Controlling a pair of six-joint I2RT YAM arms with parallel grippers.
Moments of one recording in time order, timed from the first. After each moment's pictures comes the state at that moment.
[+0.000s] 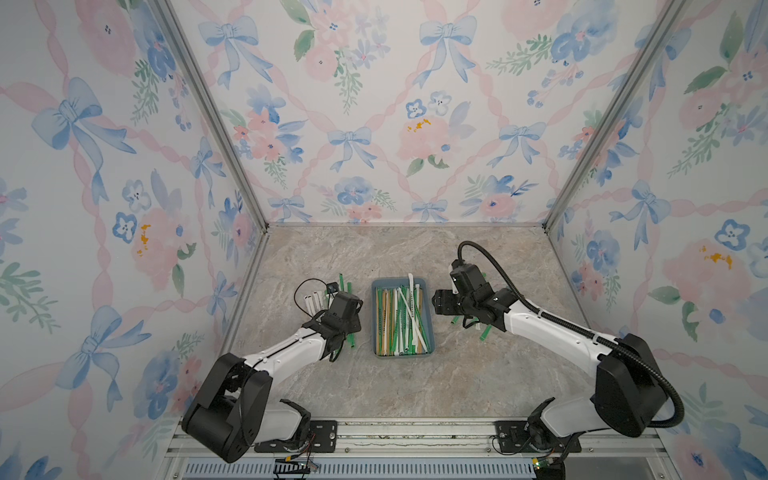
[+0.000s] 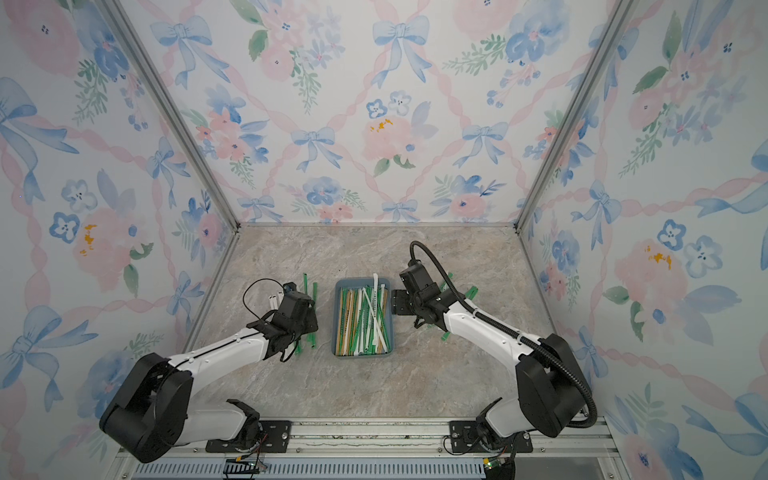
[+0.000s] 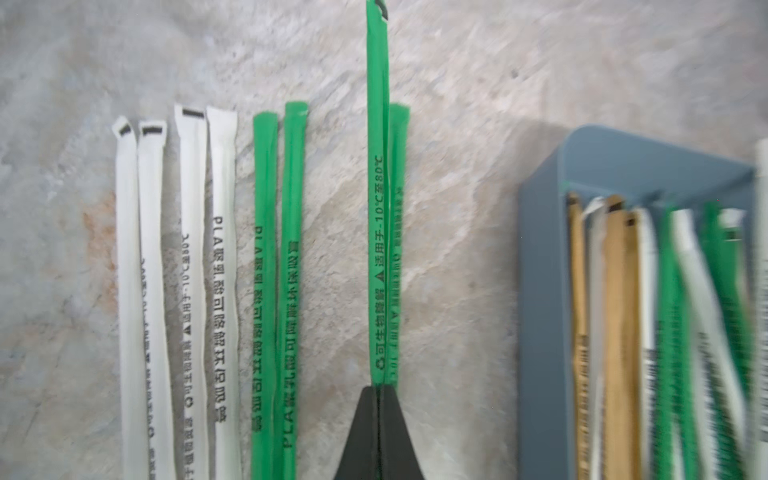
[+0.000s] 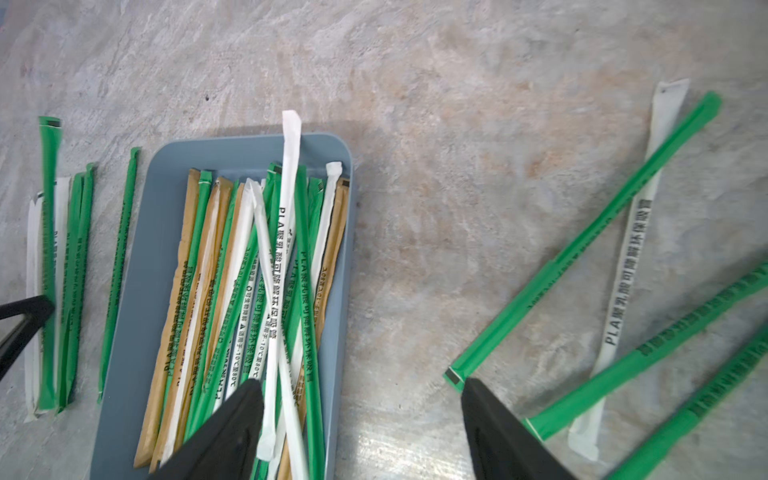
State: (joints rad) left arm -0.49 1.29 0.58 -0.16 -0.32 -0.61; right arm 0.62 1.46 1.00 -0.43 0.11 0.51
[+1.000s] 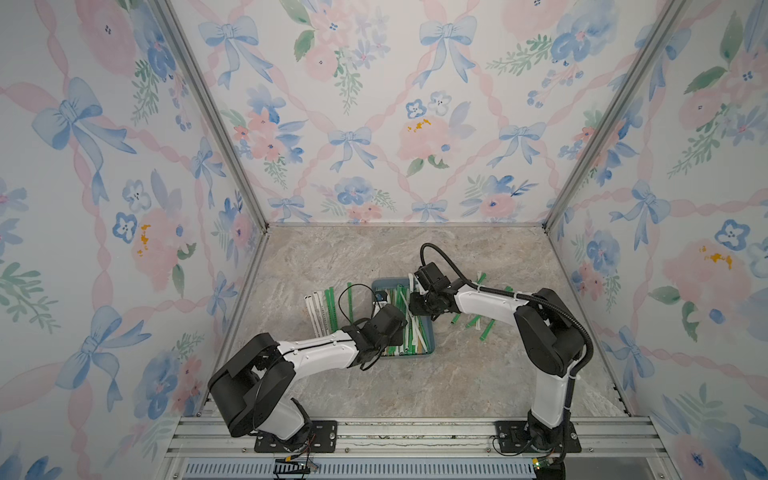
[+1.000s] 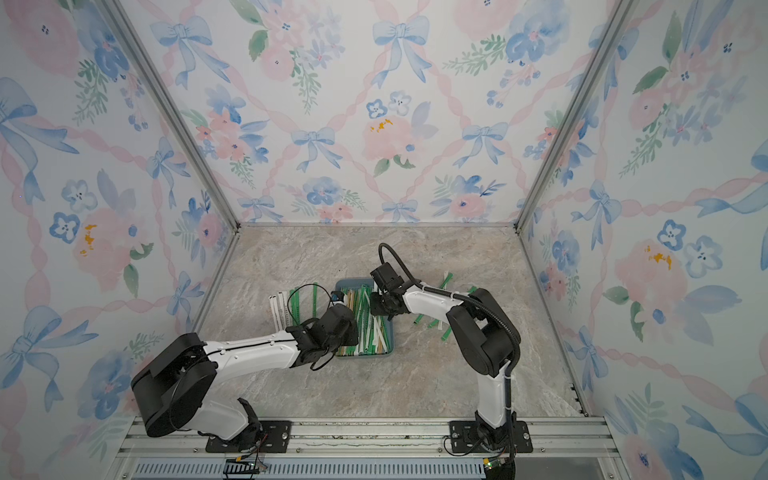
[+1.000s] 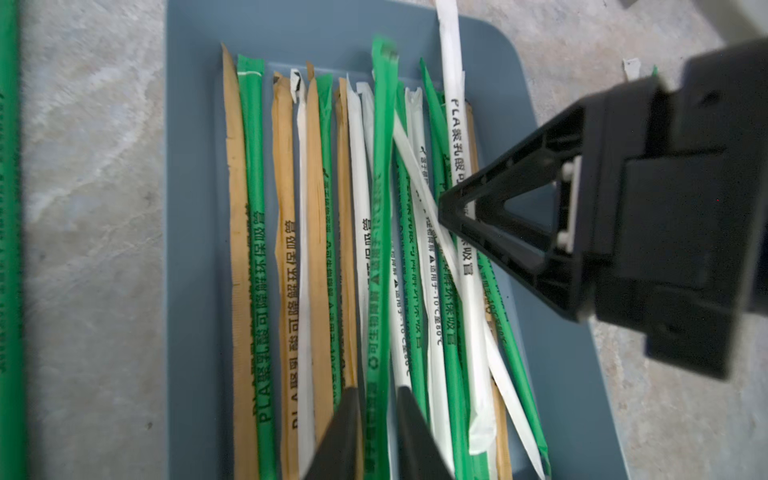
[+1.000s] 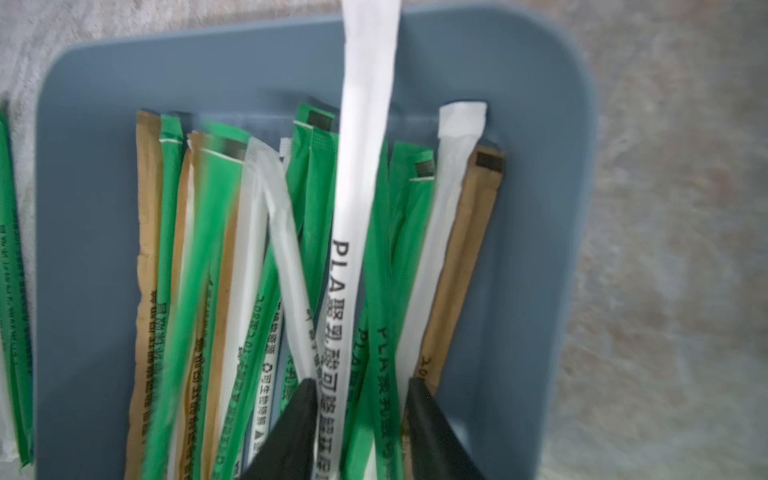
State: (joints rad) left arm -0.85 1.48 0.69 -0.06 -0.28 -0.76; right arm 0.68 1.94 1.26 -0.37 -0.05 0.57
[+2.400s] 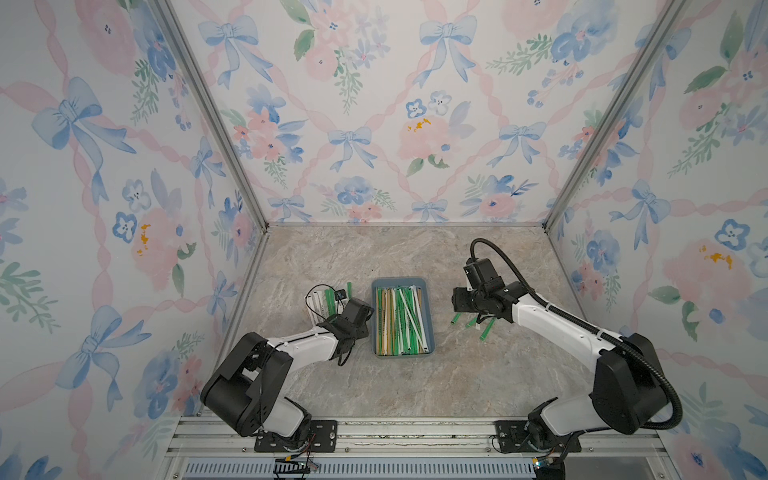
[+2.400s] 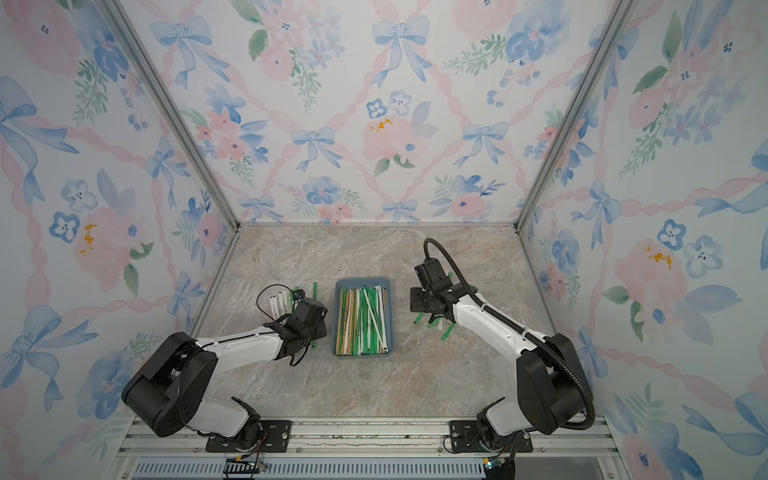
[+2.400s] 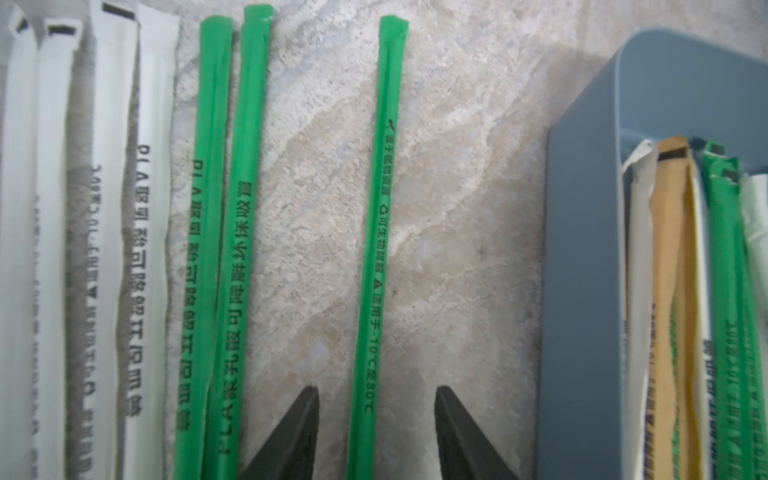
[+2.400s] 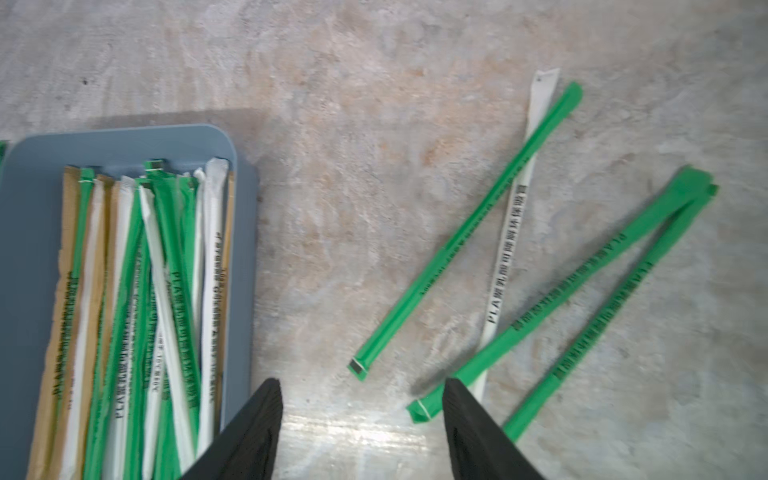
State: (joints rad) left arm -0.55 1.46 0.57 -0.08 -0.36 -0.70; right arm 0.48 1.45 1.00 -0.55 0.14 0.41
